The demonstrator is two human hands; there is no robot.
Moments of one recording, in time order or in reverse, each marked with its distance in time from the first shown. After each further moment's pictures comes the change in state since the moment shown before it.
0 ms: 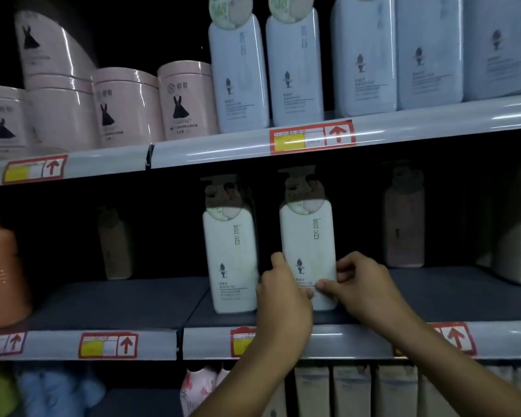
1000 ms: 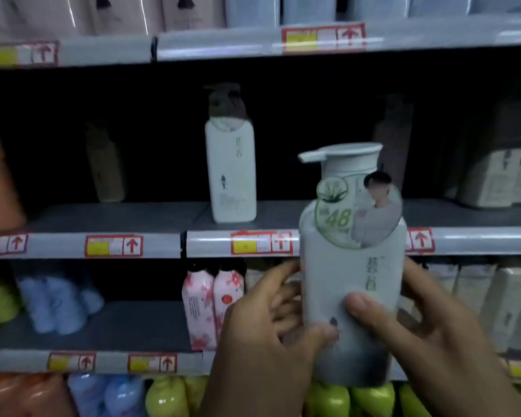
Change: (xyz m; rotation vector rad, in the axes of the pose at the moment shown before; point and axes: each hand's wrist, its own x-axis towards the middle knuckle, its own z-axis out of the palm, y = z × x) left_hand -0.173 -0.059 -0.066 -0.668 -0.326 0.025; right_hand -0.225 -0.016 -0.043 0.571 0.001 -0.133
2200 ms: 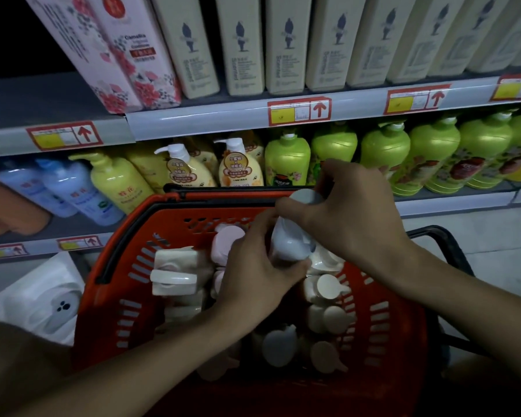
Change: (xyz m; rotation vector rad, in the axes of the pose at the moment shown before) left_hand -0.169 -0.242 0.078 0.215 -0.193 -0.252; right_hand -0.144 0.173 -0.006 -0.862 -0.162 0.284
